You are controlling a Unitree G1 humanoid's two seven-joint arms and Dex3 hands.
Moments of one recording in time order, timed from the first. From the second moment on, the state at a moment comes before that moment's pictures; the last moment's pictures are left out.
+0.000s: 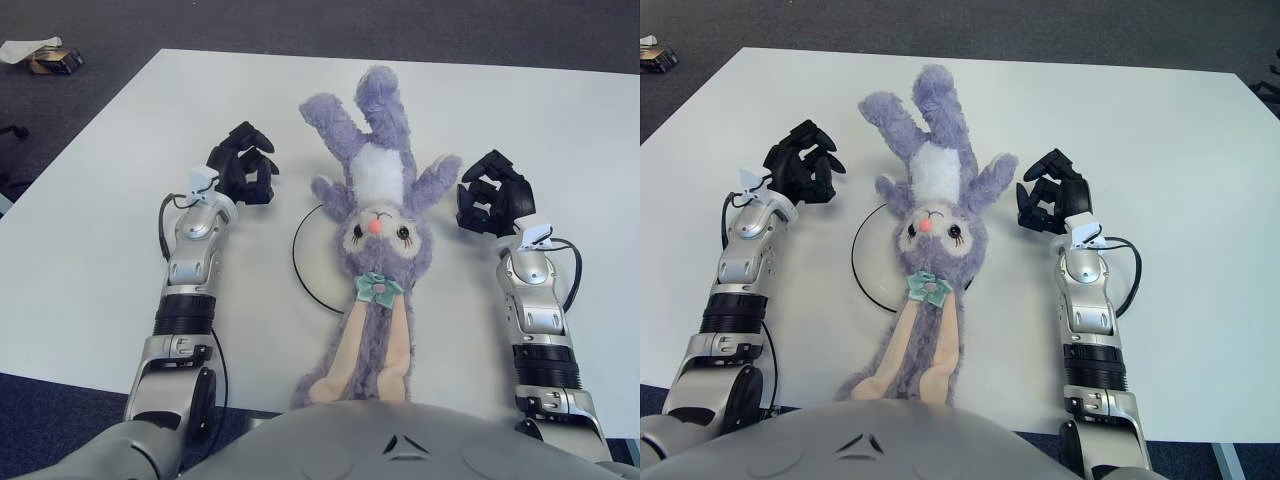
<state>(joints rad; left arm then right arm) -0.32 0.17 0.11 0.20 -0.15 -0.03 -0.19 -0.10 -0.19 -0.13 0.03 -0.04 -0.13 -0.03</state>
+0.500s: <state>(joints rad) -0.32 0.17 0.11 0.20 -0.15 -0.03 -0.20 -0.10 -0.19 -0.14 0.03 -0.04 -0.09 -0.04</state>
